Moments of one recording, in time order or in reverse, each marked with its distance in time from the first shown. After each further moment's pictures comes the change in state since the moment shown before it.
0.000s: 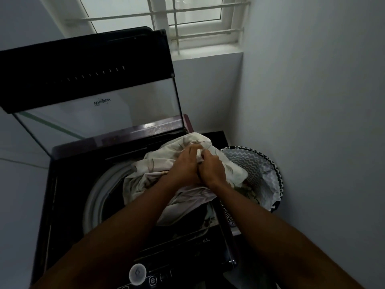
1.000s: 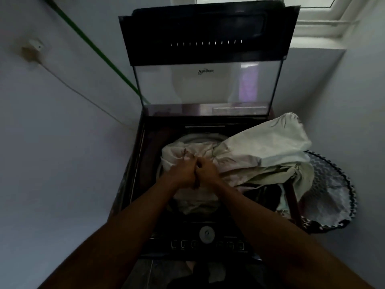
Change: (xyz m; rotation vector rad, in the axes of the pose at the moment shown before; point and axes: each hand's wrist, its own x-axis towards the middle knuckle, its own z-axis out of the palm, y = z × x) left_hand -0.191 -0.148 -0.074 -0.036 -0.232 -0.502; right_hand -0.097 -0.129 0.170 0.187 -0.577 -0.179
